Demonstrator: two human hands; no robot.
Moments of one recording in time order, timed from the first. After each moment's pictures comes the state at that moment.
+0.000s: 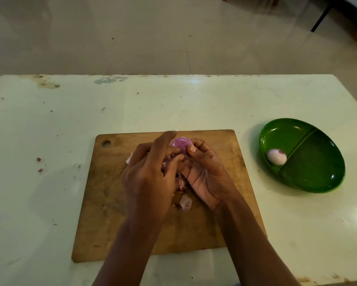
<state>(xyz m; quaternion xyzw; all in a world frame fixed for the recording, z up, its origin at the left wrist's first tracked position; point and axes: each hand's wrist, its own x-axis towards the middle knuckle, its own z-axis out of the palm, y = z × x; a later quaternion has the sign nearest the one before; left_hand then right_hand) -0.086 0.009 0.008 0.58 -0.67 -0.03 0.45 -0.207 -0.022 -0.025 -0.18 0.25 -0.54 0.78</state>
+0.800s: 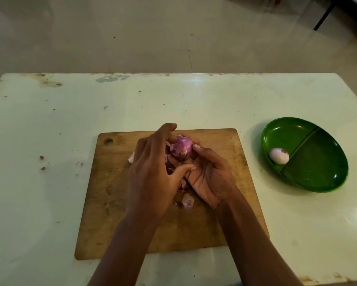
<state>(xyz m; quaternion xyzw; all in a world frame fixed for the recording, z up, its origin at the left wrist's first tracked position) -0.085 0.004 0.010 0.59 -0.68 -0.12 0.42 -0.204 -0.020 -0.022 -0.15 0.26 -0.53 0.79</state>
